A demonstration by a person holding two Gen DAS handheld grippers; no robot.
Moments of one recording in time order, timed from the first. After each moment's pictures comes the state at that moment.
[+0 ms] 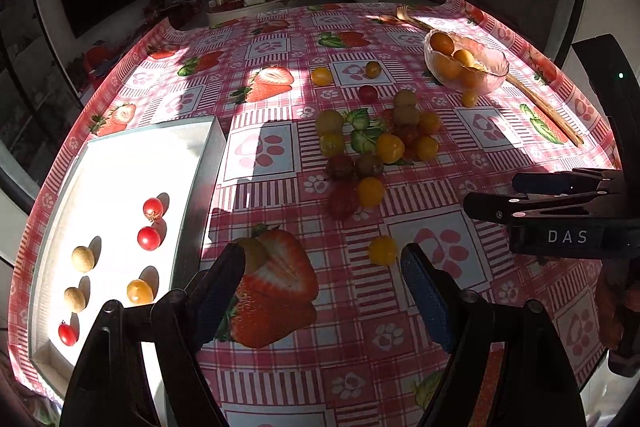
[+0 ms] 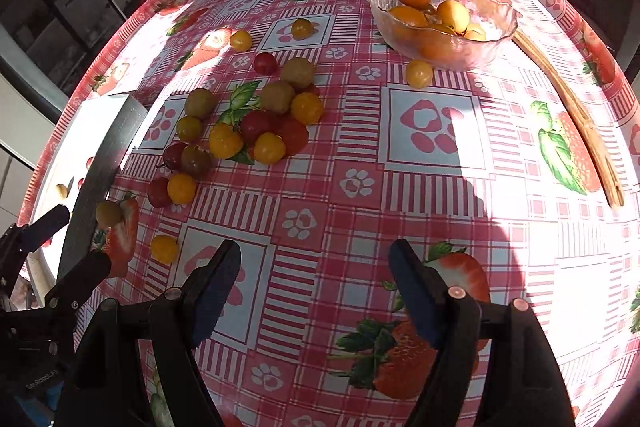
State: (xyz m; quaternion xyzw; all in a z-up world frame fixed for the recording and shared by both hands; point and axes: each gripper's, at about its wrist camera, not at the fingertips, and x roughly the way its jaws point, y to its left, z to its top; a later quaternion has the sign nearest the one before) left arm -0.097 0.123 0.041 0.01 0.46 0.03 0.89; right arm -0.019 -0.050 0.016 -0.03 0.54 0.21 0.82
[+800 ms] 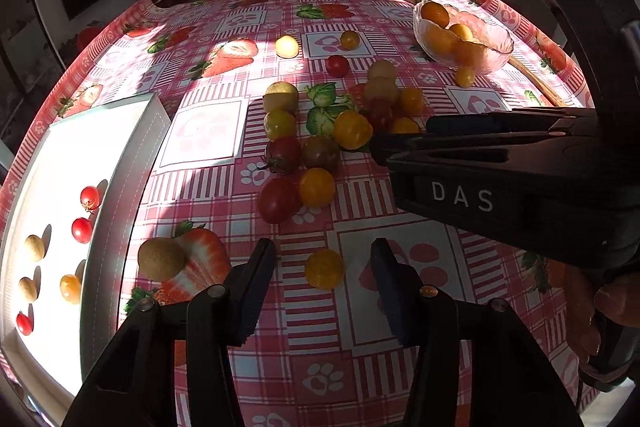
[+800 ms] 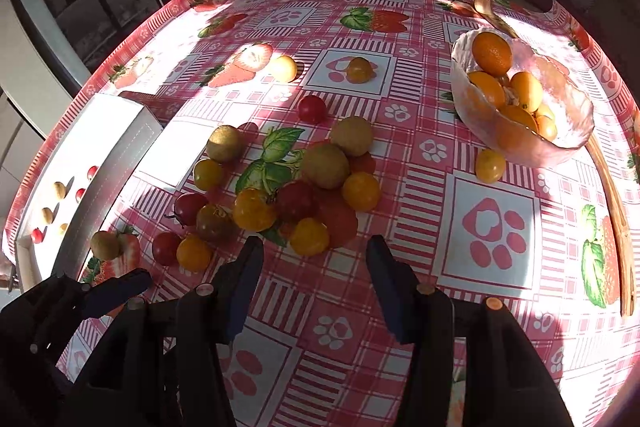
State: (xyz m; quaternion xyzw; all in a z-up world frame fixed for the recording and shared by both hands) left arm -0.069 0.093 0.009 -0.02 0.49 0.03 0.87; right arm 0.014 0.000 0.014 -0.08 0.50 0.26 0.82
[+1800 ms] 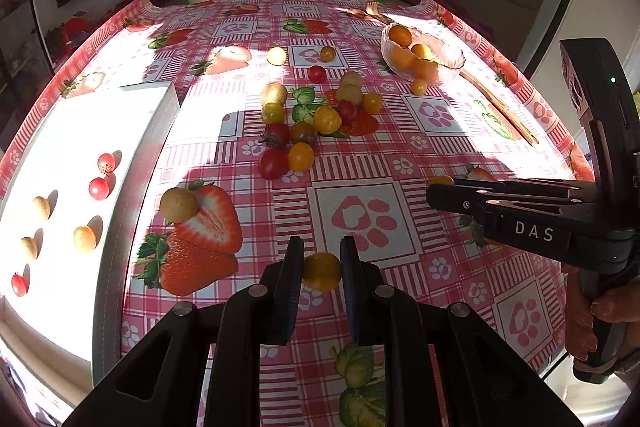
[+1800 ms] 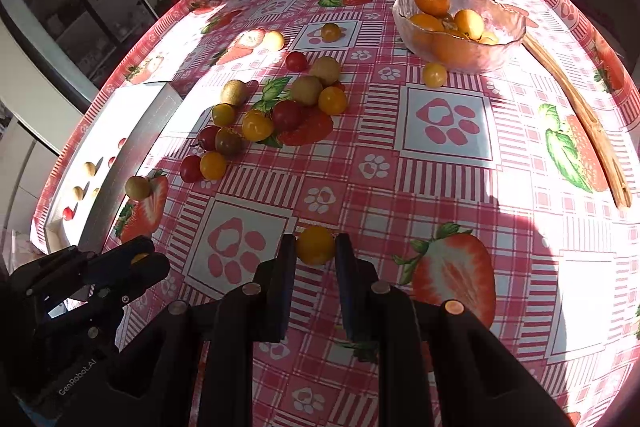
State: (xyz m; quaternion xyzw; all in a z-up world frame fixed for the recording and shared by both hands) left arm -0.126 0.103 0.041 -0.06 0.46 -0.02 0.88; right arm -0.046 -0.064 0.024 -0.01 0.53 0.26 0.81
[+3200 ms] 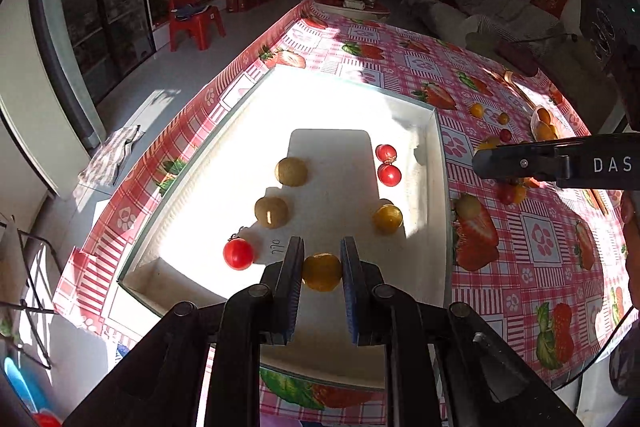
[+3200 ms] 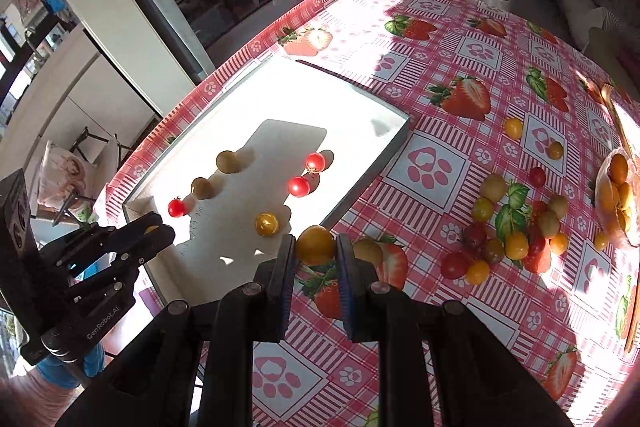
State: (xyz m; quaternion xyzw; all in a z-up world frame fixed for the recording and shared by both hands) left arm -0.201 0.298 0.052 -0.12 0.43 0.14 0.89; right arm -0.079 0.163 0.093 -0.13 0.52 0.41 0.74
